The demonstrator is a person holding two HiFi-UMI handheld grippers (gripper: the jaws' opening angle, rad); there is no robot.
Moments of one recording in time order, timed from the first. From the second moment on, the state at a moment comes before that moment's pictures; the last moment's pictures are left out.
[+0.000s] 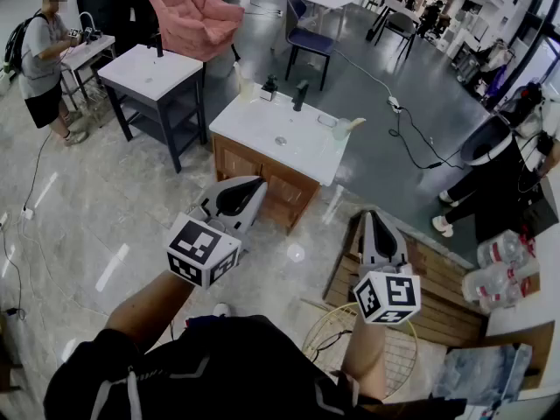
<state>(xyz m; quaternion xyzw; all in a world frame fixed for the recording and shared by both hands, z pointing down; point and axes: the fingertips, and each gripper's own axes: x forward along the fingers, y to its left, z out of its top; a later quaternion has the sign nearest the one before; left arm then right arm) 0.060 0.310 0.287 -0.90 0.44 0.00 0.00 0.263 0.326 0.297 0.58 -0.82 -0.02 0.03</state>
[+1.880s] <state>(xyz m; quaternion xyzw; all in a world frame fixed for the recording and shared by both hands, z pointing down) -0.042 0.252 0.317 -0.90 0.43 0.03 -0.04 0.180 0.288 0.318 0.59 -0.80 0.00 0.04</state>
